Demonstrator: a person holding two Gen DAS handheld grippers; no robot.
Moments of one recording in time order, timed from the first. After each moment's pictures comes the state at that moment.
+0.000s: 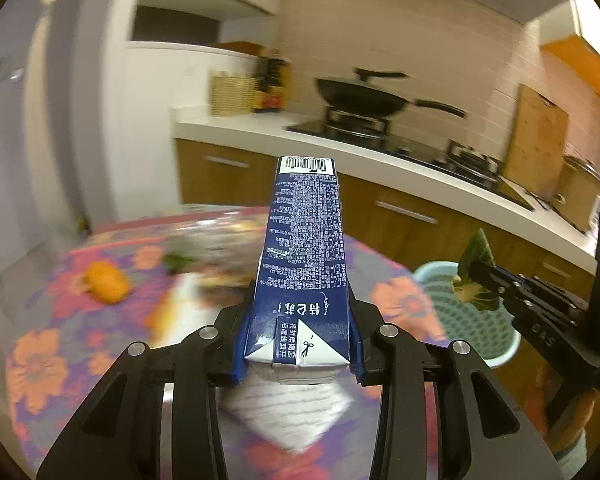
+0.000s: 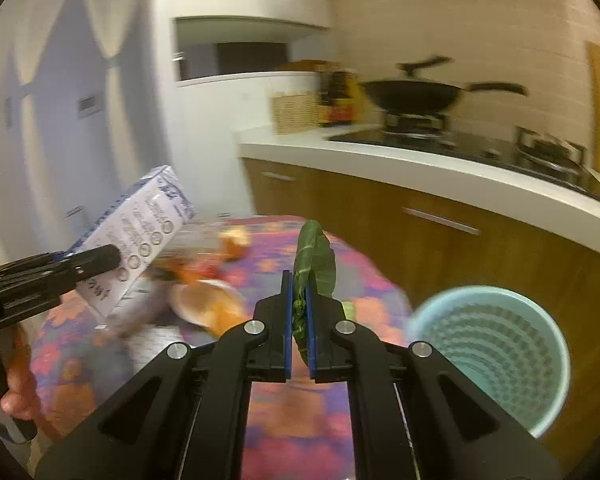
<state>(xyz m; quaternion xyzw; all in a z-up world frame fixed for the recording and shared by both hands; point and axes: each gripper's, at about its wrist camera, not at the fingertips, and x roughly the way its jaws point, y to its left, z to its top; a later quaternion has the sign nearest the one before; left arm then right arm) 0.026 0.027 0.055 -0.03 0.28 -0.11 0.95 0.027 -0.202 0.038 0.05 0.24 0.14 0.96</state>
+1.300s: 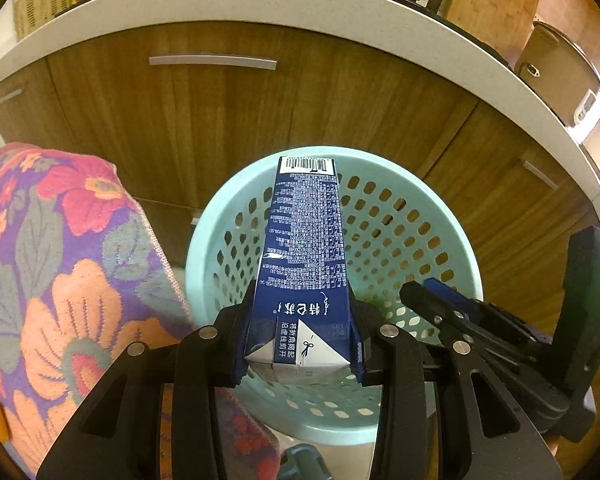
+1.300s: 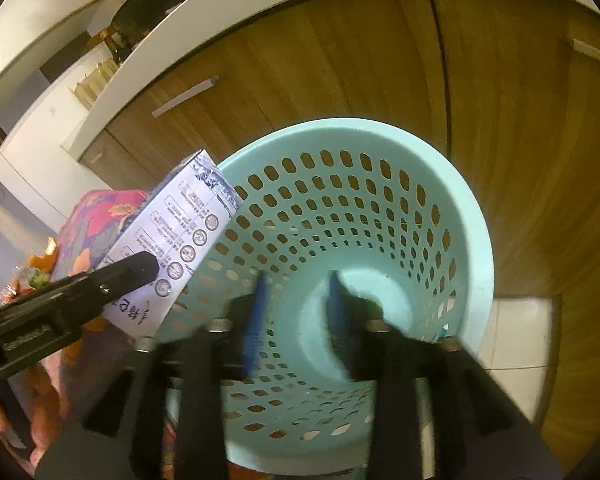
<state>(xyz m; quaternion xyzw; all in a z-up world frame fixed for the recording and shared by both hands) 0.172 -0.250 -0.076 0.04 0.49 -0.25 0.83 0.087 -0.420 -0.111 0.26 0.42 -0.01 0.87</state>
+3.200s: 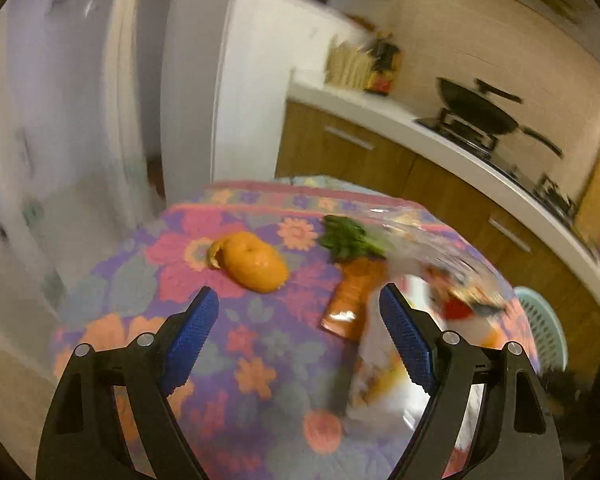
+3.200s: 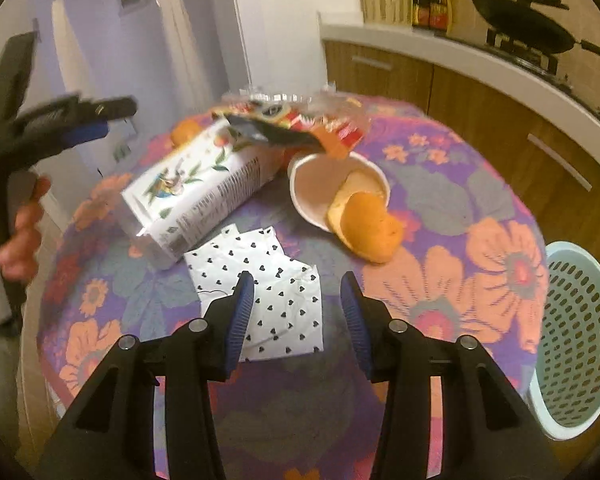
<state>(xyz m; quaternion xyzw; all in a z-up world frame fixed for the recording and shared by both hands) 0.086 0.217 0.025 -0.13 0.35 0.02 0.93 0.051 -0.060 -0.026 -0.04 0.41 0.25 0.87</state>
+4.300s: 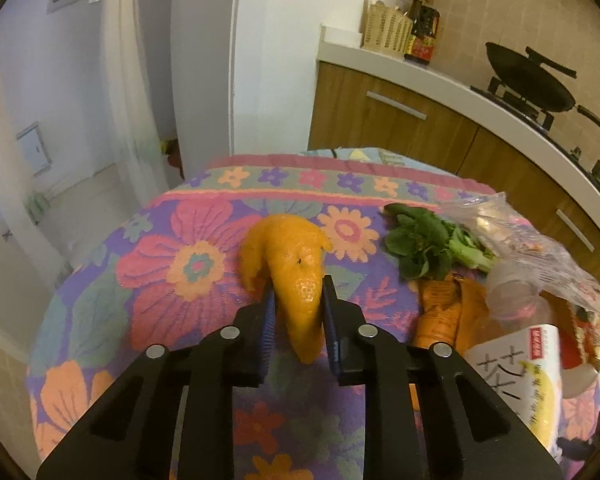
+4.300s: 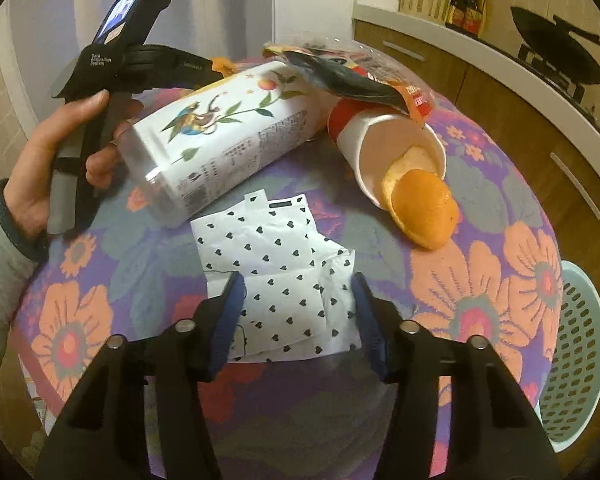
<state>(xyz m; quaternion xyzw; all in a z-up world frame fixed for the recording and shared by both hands) 0.157 0.213 -0.032 -0.09 0.37 0.07 0.92 0.038 -0.020 -0.047 -0.13 0.42 0.27 0.86</state>
